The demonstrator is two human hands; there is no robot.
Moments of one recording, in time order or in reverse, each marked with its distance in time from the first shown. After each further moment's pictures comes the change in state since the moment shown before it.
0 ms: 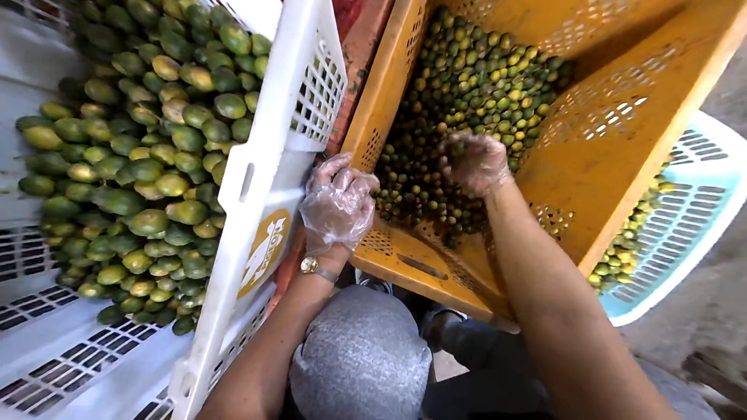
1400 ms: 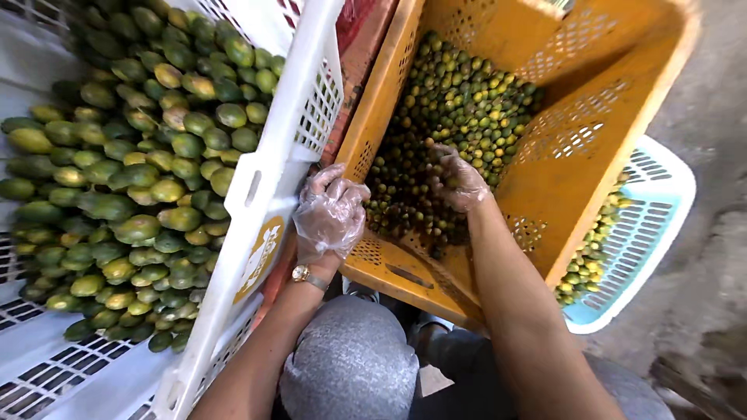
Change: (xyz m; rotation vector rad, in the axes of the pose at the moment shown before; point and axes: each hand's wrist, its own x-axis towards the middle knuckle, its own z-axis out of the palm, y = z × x) left_hand 0.002 -0.002 0.008 -0.029 0.043 0.002; right_hand -0.006 -0.003 0.005 -0.082 0.031 0.036
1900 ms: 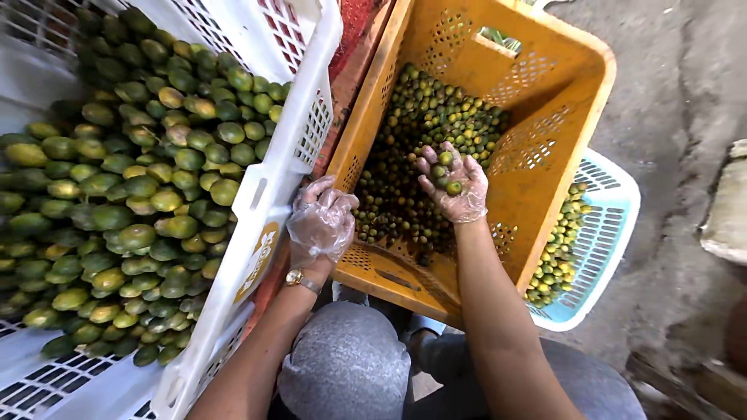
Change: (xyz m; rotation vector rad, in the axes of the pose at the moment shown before) left_hand 0.001 0.003 -0.004 -0.015 -0.037 -0.028; right_hand -0.032 -0.015 0.006 0.654 -0.129 -0.196
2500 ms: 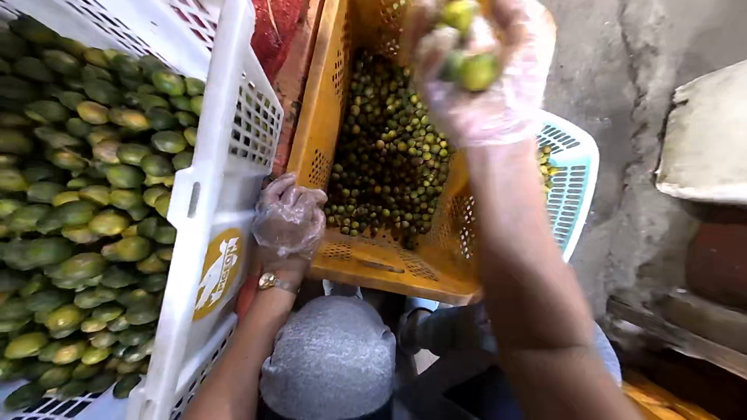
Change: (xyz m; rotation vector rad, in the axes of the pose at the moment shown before) left_hand -0.001 -0.004 -0.002 -0.005 -0.015 0.050; right_hand -0.036 -0.066 0.185 0.202 -0.146 -0.087
